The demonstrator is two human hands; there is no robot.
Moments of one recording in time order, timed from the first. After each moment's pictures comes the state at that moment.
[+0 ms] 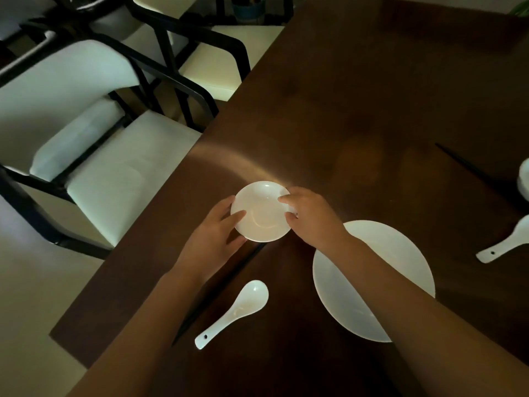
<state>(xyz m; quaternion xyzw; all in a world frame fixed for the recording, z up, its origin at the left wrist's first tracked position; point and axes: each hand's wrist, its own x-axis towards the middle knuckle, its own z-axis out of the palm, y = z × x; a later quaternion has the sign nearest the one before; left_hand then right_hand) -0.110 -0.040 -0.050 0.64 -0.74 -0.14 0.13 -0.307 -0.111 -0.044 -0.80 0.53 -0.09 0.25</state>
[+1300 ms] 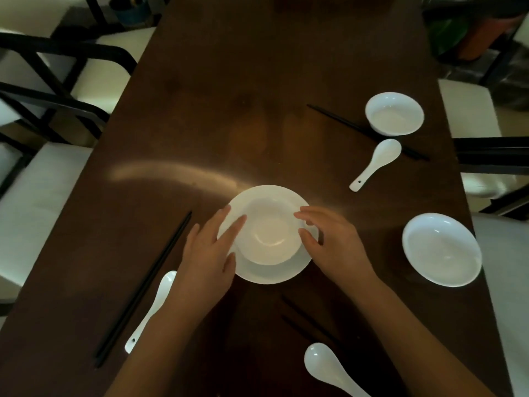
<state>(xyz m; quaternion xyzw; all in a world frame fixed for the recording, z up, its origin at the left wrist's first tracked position) -0.261 0.014 -0.013 0.55 -0.80 -0.19 0.12 -0.476 0.027 -0.024 -0.63 0.68 -0.26 0.27</state>
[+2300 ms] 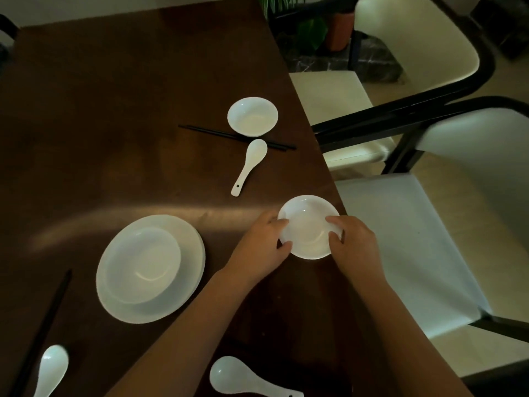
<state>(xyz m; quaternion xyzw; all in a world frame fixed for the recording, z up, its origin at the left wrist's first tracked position) -0.503 0.018 -0.049 0.37 -0.87 -0.32 0.00 -0.644 0.123 -0.042 -0.36 0.87 -0.29 0.20</state>
